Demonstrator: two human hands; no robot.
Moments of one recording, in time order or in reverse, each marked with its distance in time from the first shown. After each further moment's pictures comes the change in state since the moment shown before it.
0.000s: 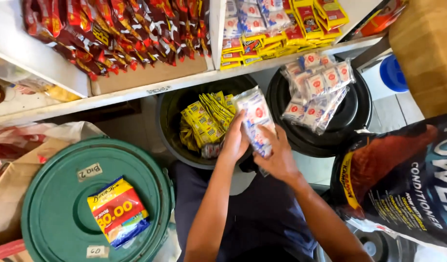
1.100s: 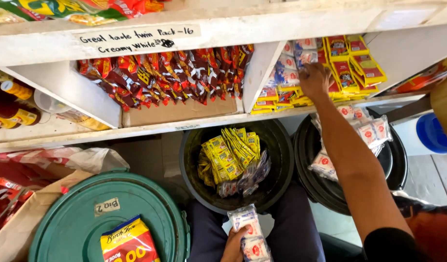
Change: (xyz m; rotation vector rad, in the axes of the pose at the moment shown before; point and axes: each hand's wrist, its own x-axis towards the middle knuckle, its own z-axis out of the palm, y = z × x) left_hand -0.135 -0.081 -0.199 -0.051 0.549 -0.226; right_hand 0.415 0.137 -0.002 -0.391 0.358 0.033
